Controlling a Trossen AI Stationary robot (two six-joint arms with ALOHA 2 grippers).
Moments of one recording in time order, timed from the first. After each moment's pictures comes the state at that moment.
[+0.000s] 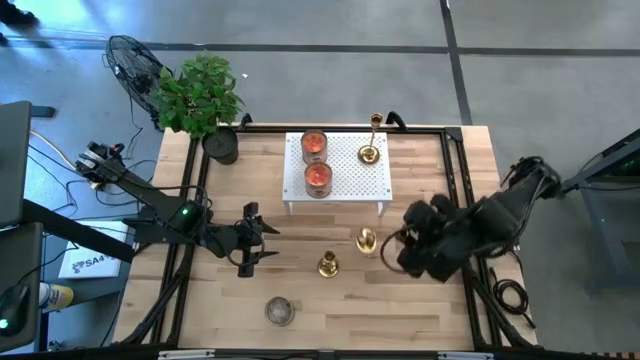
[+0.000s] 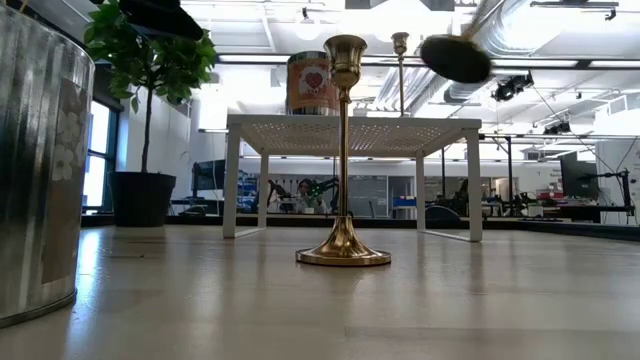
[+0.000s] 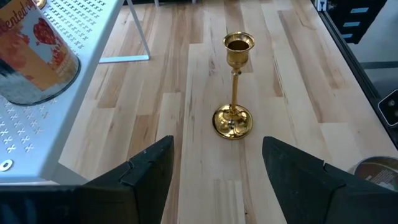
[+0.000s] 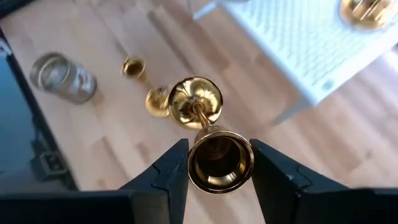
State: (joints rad) left arm -0.52 1.08 0.82 -0.34 -0.48 -0.26; right arm 0.63 1.50 1.79 -1.54 0.52 1.19
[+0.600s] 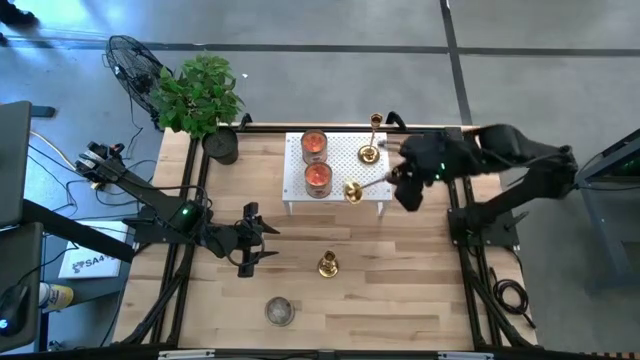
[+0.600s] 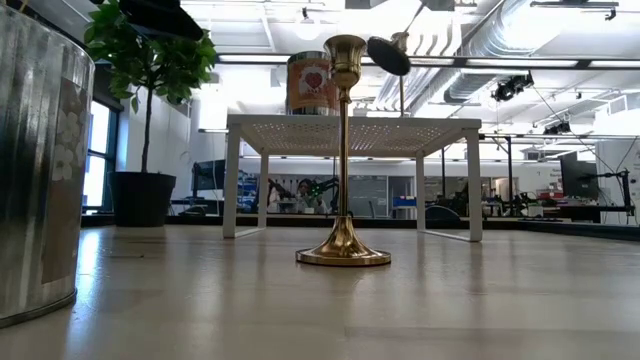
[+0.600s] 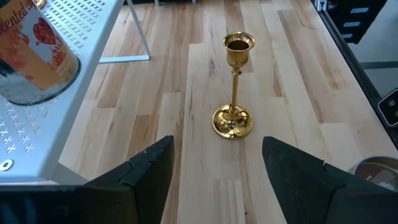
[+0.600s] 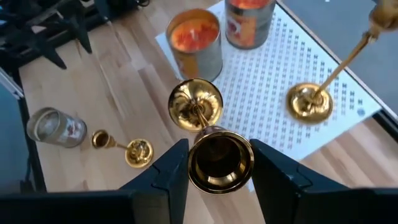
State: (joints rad) left arm -0.52 1.08 0.82 -0.34 -0.48 -0.26; right arm 0.08 1.33 1.79 -1.33 0.26 0.56
